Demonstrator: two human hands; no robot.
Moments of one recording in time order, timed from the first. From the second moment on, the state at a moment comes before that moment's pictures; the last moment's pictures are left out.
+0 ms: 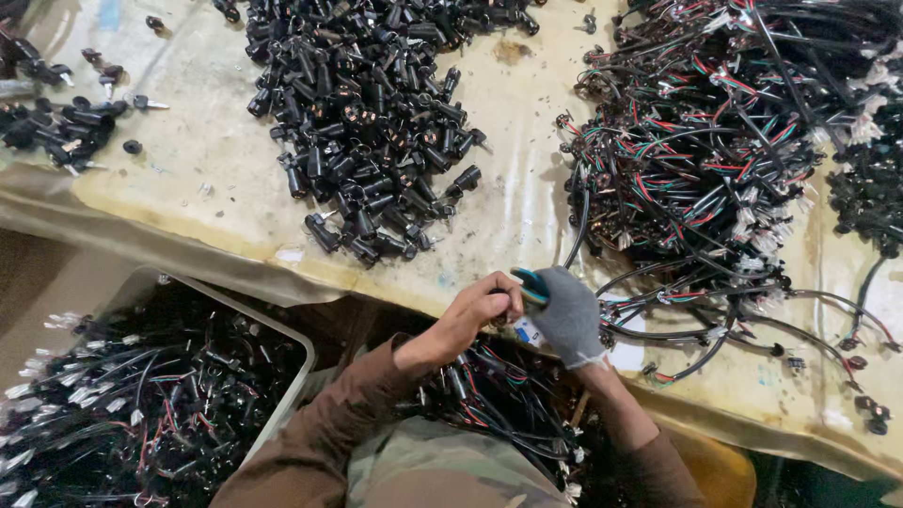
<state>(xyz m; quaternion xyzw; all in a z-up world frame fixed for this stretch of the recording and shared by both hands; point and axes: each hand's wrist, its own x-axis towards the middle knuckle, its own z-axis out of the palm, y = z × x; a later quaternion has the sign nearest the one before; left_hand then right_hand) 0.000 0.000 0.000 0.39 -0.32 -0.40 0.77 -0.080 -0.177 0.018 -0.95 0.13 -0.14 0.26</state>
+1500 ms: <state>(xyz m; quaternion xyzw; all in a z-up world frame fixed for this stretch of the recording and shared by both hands) -0.018 0.062 0.028 0.51 -0.81 -0.26 0.12 -0.147 -0.196 0.026 -0.92 0.29 -0.21 0.17</state>
